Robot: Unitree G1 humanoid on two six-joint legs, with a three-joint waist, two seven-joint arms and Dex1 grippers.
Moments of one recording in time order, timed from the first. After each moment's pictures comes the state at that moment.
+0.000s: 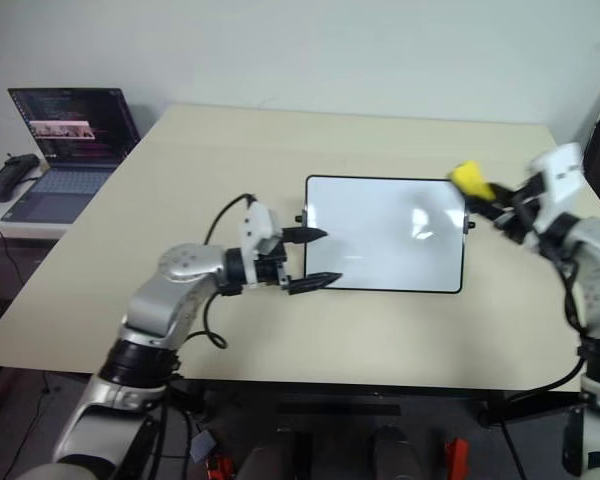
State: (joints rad) left arm -0.60 0.41 -0.18 -0.01 -0.29 0.36 -1.00; right arm -0.54 -0.77 -0.36 0.04 0.38 0.71 0.65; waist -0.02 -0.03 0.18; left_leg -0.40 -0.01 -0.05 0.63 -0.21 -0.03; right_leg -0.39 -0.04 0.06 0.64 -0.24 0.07
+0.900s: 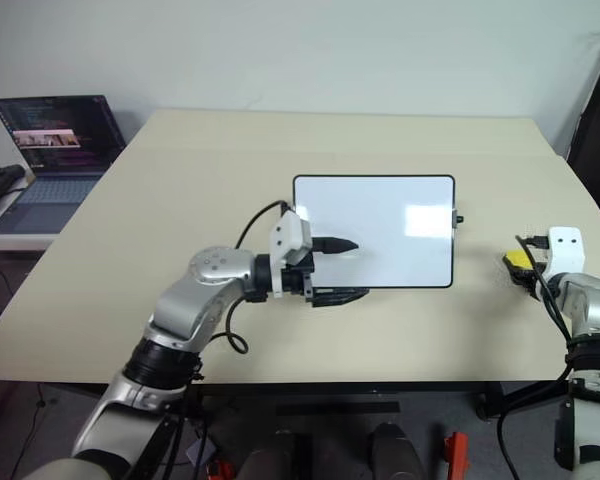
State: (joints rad) left arm -0.61 0.37 -0.25 -0.04 -0.29 0.40 -1.01; right arm -0.57 -0.73 -0.25 0.54 0.19 0.74 0.43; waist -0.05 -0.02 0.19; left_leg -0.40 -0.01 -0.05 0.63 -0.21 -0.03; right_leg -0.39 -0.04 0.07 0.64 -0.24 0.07
